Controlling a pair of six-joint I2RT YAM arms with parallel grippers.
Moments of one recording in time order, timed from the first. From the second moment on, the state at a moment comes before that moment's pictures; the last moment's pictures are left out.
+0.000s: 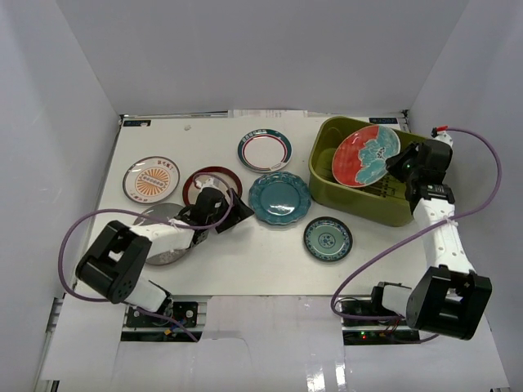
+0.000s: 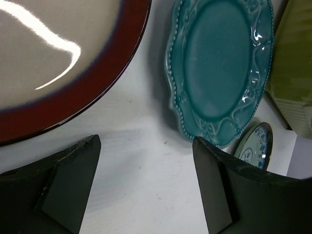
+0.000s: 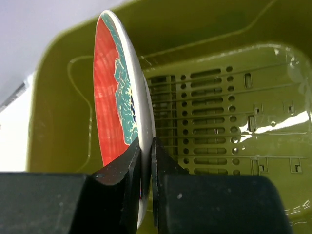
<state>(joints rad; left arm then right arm) -0.55 1.45 0.54 0.26 0.04 -0.93 -0.16 1.17 0.93 -0.19 -0.11 0.51</state>
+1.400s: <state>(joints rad) -0.68 1.71 0.50 0.73 -0.25 -1.16 -0.19 1.05 0.61 0.08 -0.41 0.53</state>
